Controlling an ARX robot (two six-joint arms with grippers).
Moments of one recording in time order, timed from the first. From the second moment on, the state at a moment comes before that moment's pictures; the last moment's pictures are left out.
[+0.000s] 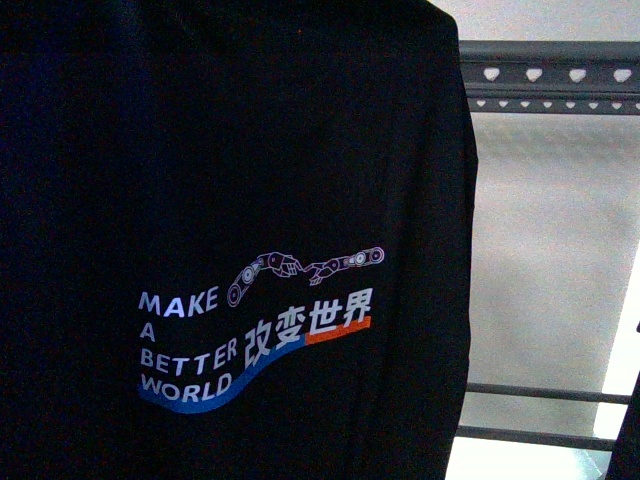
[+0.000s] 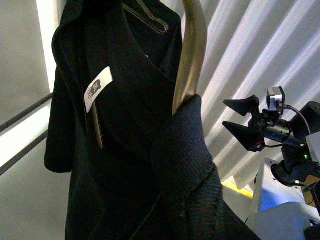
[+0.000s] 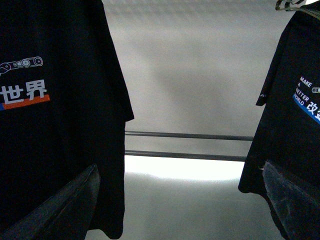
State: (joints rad) left arm 0.12 1.77 1.98 -1.35 1.34 1.00; right arm 0.00 0.00 0.01 0.00 0.00 0.00
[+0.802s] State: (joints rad) left arm 0.12 1.77 1.96 -1.35 1.26 1.04; right arm 0.00 0.00 0.01 0.00 0.00 0.00
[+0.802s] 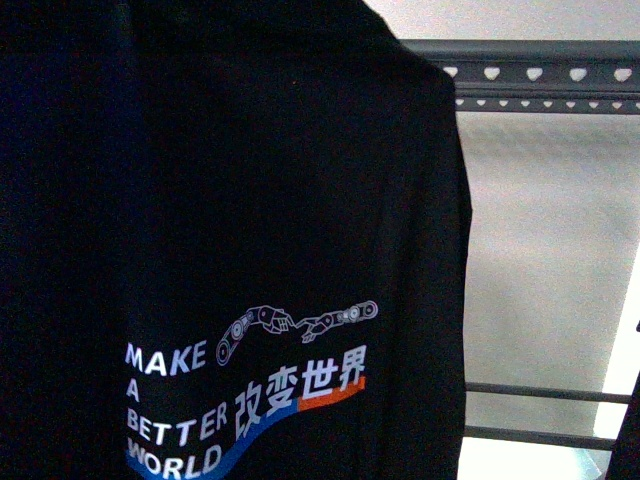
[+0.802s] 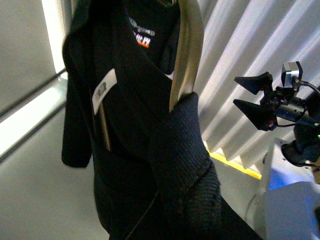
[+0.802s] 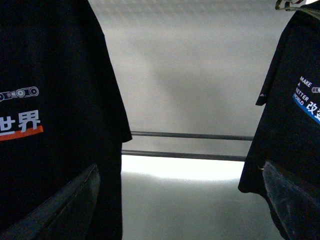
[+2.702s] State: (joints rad) left arm -0.24 1.87 1.99 -0.75 1.20 0.77; right arm 0.00 0.00 0.01 0.00 0.00 0.00
